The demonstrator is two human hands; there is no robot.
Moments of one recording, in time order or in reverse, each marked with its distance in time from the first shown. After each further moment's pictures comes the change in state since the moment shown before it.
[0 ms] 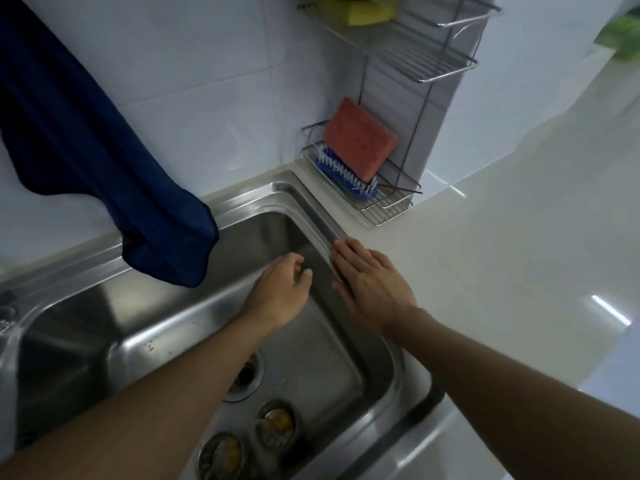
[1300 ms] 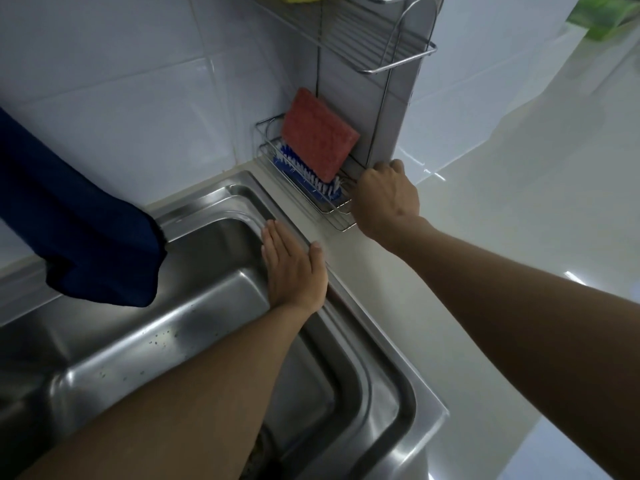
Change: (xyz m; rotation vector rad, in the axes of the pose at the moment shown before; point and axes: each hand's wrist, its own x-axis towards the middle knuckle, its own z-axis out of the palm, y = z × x) left_hand 0.057 0.066 0.081 0.006 0.203 -0.044; right_hand 0.078 0.073 -0.090 -0.089 0.285 0.432
